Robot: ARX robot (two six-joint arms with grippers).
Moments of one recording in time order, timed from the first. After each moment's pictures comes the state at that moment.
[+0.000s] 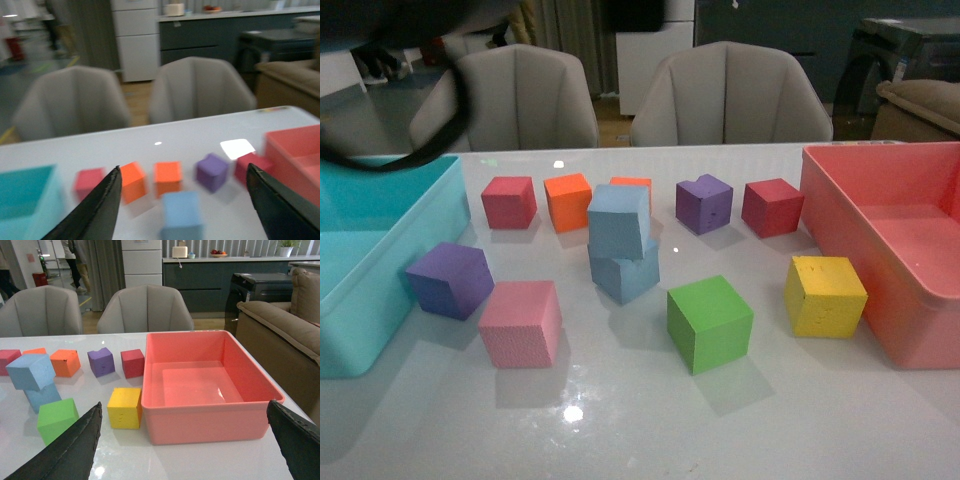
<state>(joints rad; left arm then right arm) -0.54 1.43 0.74 0.70 -0.43 0.01 0.00 0.00 0.01 0.00 0.00 0.00</state>
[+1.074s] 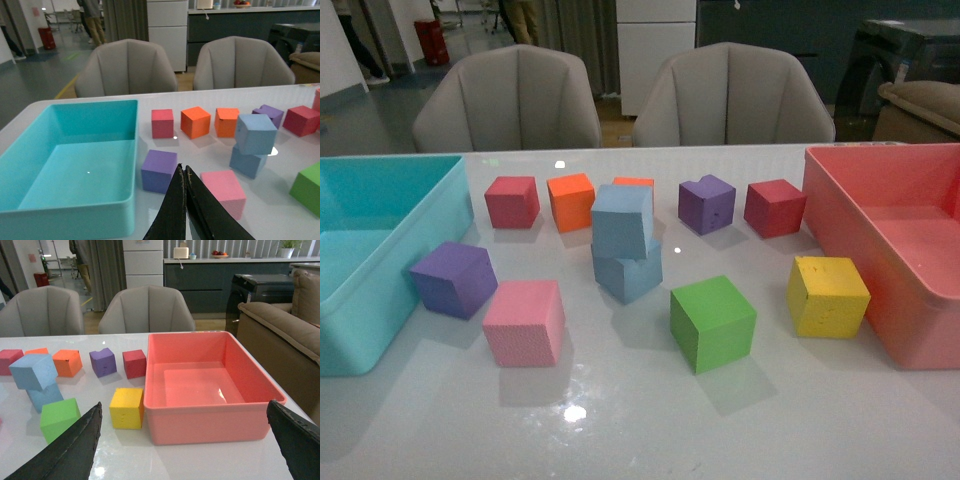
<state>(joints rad) -0.06 0.61 0.07 0.53 -0.04 0.00 0.00 0.00 0.01 0.00 0.00 0.00</state>
